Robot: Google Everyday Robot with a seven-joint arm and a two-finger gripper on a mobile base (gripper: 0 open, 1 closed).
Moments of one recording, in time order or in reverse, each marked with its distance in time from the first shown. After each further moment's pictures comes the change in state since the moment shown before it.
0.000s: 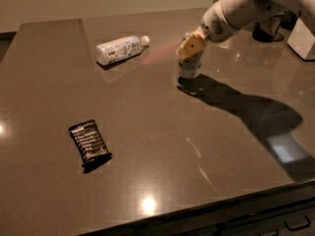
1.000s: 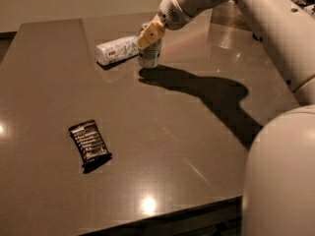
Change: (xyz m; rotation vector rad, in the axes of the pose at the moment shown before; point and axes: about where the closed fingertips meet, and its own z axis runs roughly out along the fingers) arm -0.098 0.029 0.072 -0.159 -0.098 -0.144
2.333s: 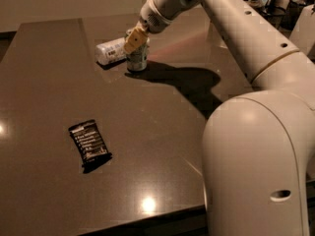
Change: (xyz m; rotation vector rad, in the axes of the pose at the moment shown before) arm -0.016 0.002 0.061 -0.080 0.060 -0.069
